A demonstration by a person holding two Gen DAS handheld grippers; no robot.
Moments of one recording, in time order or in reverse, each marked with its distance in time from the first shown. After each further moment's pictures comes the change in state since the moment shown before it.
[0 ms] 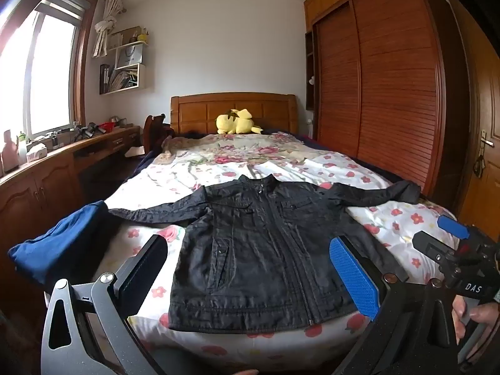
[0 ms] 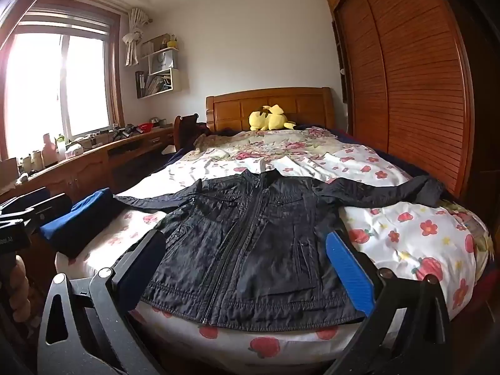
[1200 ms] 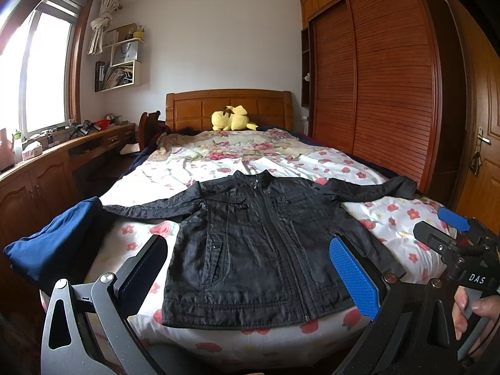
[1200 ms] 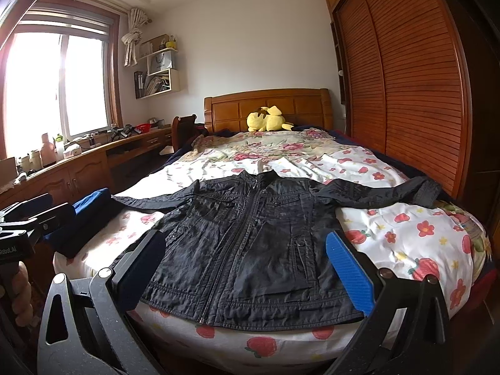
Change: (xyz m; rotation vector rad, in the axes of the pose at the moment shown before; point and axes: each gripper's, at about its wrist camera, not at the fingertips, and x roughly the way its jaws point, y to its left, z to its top) left arm 0.000 0.000 0.000 -0.008 0.020 -0.021; right arm -0.003 -0.001 0.000 -0.008 0.009 -0.001
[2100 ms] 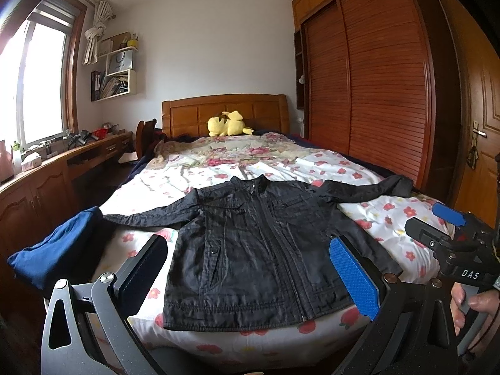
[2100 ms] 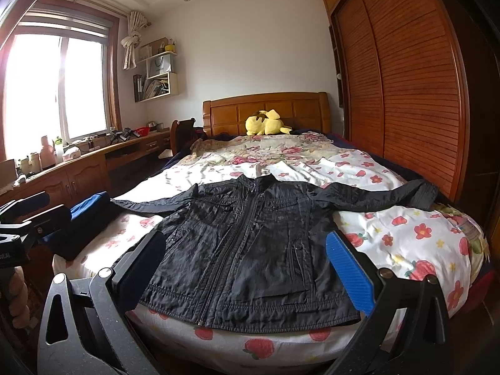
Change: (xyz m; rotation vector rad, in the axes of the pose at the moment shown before) left arm -0.009 -0.003 -0.003 0.036 -0.024 -0.005; right arm -0.005 -0.011 0.007 -0.001 -0.007 -0.006
